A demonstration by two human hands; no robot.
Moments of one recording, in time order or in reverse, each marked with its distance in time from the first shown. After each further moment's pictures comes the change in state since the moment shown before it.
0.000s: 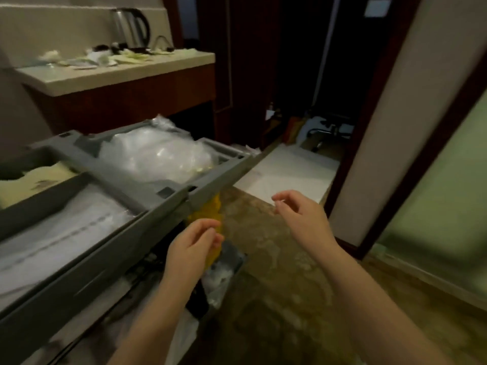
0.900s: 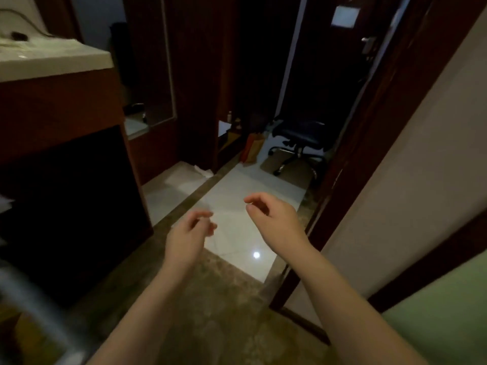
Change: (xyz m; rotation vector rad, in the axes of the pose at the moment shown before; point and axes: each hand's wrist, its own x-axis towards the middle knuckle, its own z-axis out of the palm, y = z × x) left_hand 0.486 0.056 0.328 0.014 -0.034 -0.015; right_hand 0.494 0.159 -0.134 -0.159 0.006 0.034
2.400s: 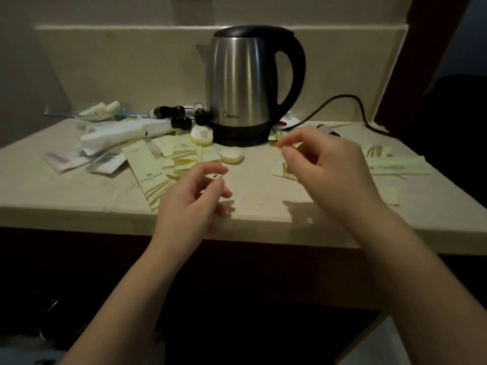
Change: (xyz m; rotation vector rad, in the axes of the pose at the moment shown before) left_hand 0.464 0.063 -0.433 0.183 1.014 0.110; right_hand 0.562 -0.398 0.409 0.256 -0.529 -1.011
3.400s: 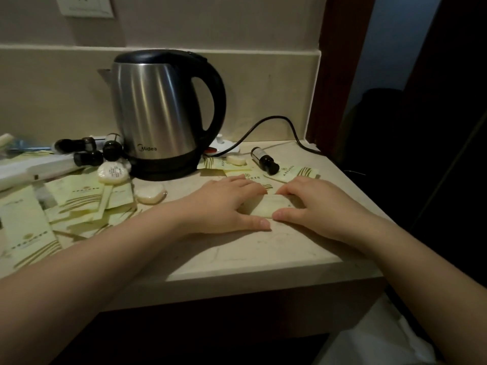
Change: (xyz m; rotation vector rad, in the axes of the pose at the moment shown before) left_hand 0.108 0.025 0.128 0.945 -0.900 0.473; right_hand 0.023 0.111 -0.061 -0.509 -0.406 0.113
